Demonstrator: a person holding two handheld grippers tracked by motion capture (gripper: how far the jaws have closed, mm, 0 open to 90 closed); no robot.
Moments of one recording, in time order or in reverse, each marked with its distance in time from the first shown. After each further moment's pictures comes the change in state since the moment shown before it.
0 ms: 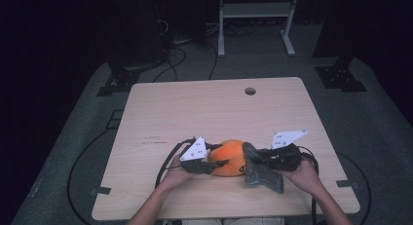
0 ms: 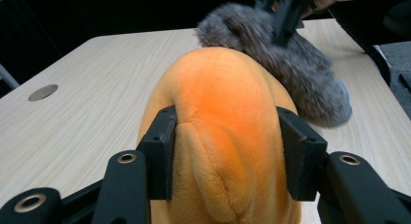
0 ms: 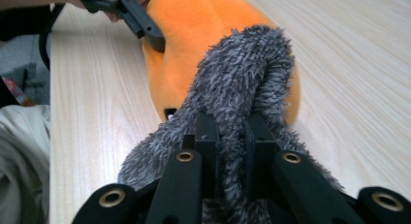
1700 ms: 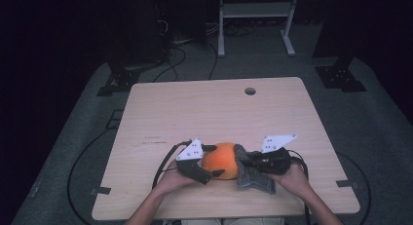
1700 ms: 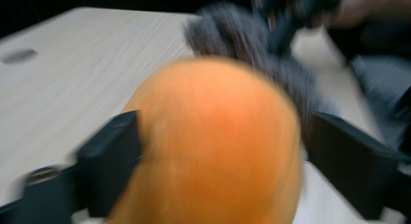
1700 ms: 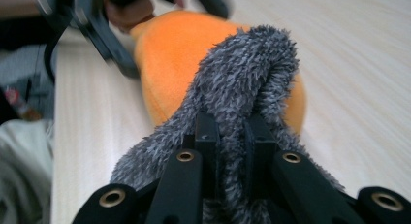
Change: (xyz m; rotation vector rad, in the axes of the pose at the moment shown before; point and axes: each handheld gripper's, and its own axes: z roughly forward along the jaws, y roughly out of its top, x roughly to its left) left arm -0.002 -0.001 -0.011 0.043 -0.057 -0.197; right arm 0.021 0.006 0.026 -0.023 0.010 -0.026
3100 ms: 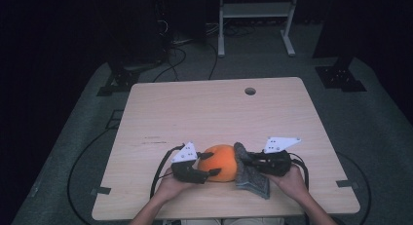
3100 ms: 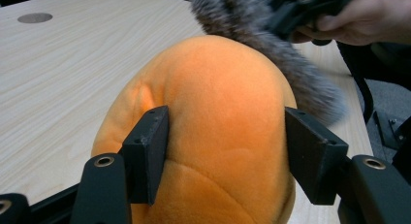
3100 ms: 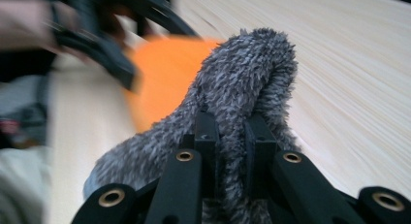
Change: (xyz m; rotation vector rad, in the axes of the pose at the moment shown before) left arm -0.010 -0.020 -0.011 -0.003 0.074 -0.083; right arm -0.005 -0.015 0.000 -0.088 -0.051 0.082
